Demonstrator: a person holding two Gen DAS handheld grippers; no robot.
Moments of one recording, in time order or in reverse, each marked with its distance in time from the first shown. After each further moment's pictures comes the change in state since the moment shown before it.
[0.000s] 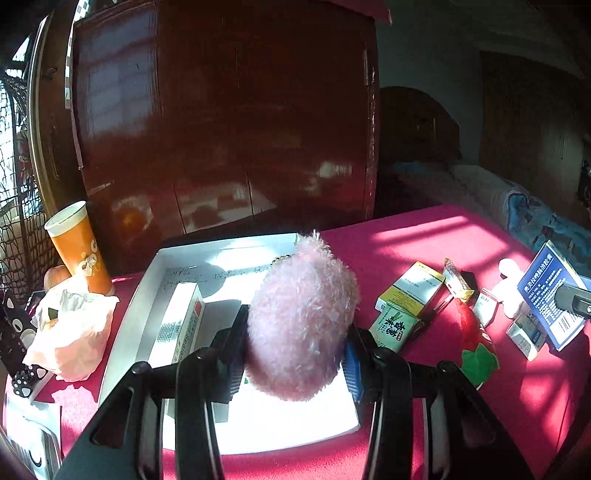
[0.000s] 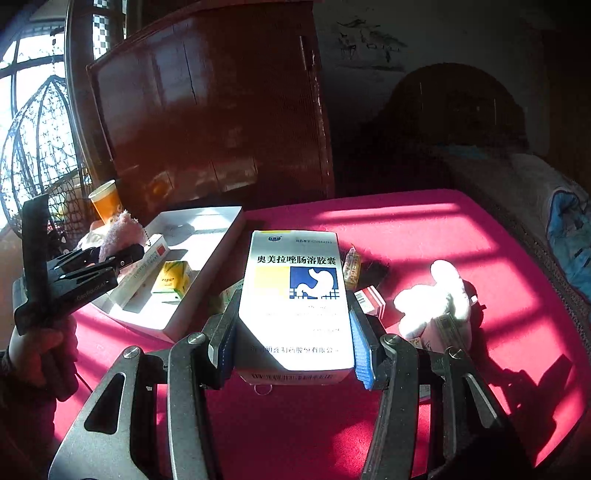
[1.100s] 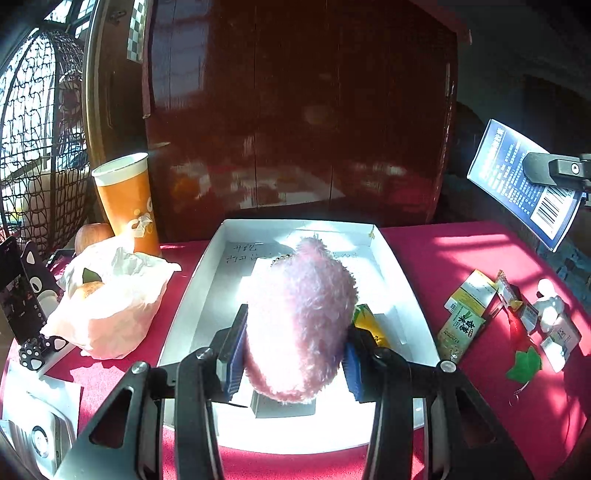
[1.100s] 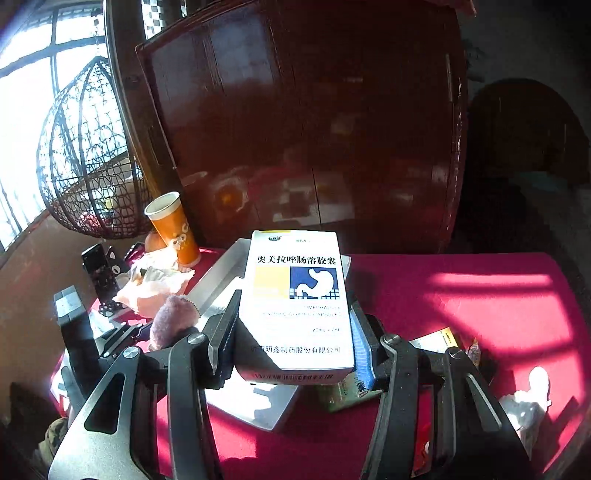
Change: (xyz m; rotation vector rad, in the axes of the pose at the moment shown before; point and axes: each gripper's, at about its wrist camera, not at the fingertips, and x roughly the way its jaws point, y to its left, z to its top) left arm 0.014 0.088 -0.019 -0.143 0.042 0.063; right arm 0.080 0.125 0.108 -0.099 0.077 0.215
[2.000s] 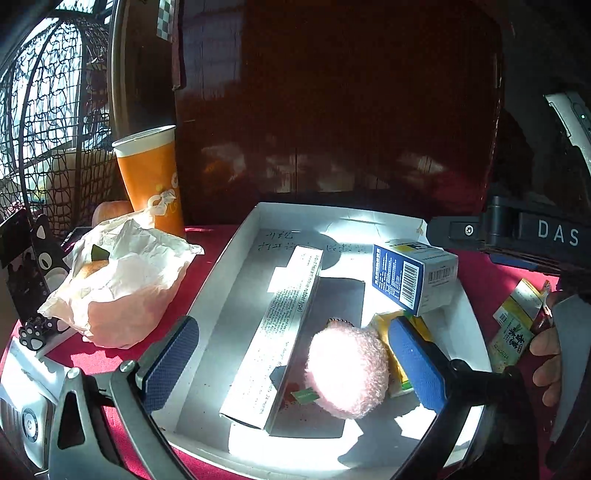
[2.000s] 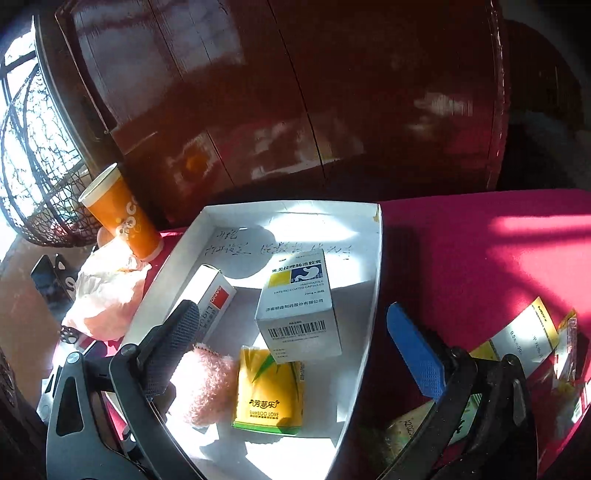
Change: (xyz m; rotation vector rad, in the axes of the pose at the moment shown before) left arm 0.029 0.010 -0.008 -0.066 -0.001 0.159; right arm 0.139 0.002 -0.022 0.159 0.095 -0.024
